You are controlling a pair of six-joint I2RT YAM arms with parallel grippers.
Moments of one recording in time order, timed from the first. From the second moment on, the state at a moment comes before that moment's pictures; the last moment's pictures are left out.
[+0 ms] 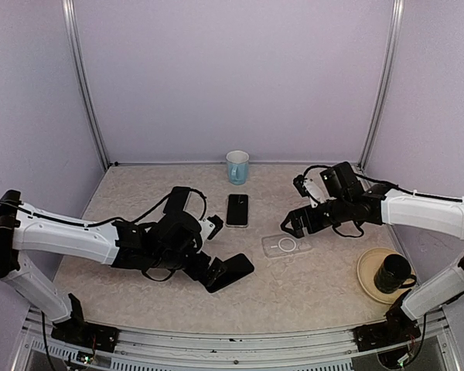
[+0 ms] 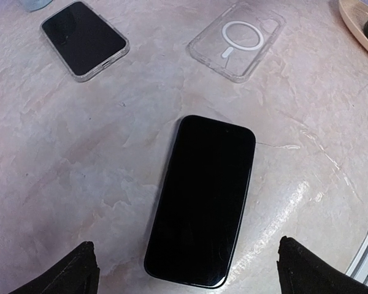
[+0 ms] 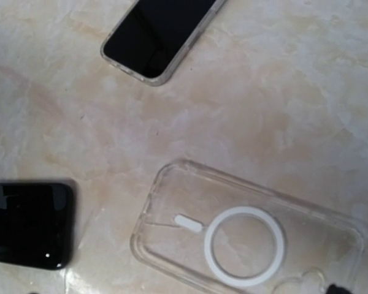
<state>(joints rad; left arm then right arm) -1.08 1.50 0.84 -0.15 -0.18 -0.27 0.60 1.39 0.92 -0.32 -0.16 0.18</state>
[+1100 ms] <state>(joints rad) -0.99 1.79 0.90 -0.03 0.06 -0.04 0.60 1.38 0.86 -0.31 -0.19 0.18</state>
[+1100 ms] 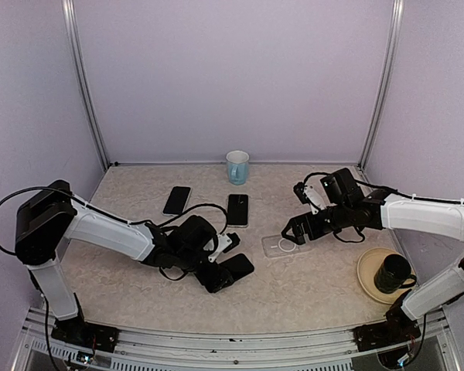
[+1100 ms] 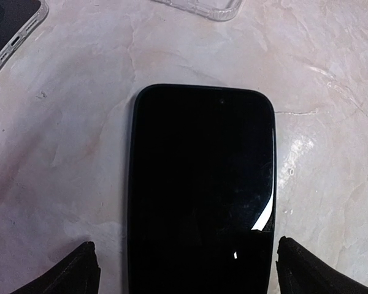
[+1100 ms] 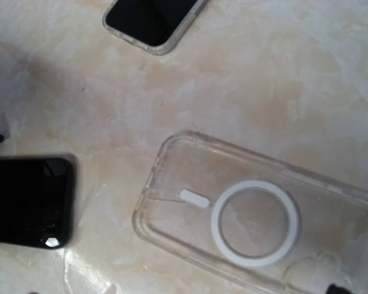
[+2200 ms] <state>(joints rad) -1.05 1.86 0.97 -0.04 -0.02 -0.01 0.60 1.38 0.86 -0.30 -0.21 0.19</state>
